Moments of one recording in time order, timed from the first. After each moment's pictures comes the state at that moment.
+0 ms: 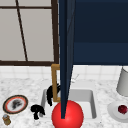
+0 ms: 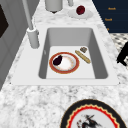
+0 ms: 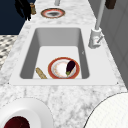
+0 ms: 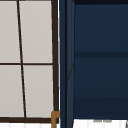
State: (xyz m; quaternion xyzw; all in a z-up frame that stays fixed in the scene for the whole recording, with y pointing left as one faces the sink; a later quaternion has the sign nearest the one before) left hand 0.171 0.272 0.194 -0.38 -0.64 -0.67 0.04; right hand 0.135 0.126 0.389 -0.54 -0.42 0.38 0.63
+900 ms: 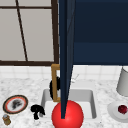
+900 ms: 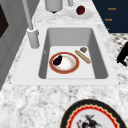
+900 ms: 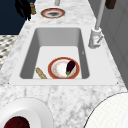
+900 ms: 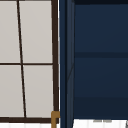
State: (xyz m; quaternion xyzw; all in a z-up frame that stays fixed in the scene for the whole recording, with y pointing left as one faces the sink) left hand 0.171 0.272 0.194 -0.38 -0.64 -0.67 0.04; right hand 0.114 0.097 0.476 -0.53 -0.43 0.38 0.63
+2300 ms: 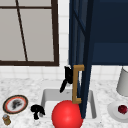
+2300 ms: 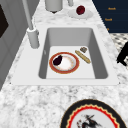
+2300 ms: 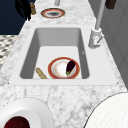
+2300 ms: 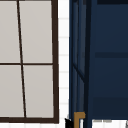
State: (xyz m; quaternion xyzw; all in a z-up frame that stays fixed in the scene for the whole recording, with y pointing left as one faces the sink) left hand 0.171 0.272 0.194 -0.38 -0.64 -0.67 0.04; right hand 0.056 -0.017 0.595 -0.33 -0.59 0.34 0.65
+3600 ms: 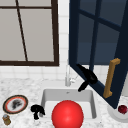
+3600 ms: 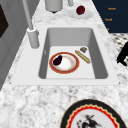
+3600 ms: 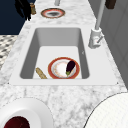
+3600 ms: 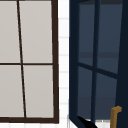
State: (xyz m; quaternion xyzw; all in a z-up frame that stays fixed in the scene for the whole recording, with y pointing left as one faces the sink) left hand 0.171 0.272 0.194 -0.38 -0.64 -0.67 0.04; right hand 0.092 -0.156 0.557 -0.20 -0.75 0.38 0.51
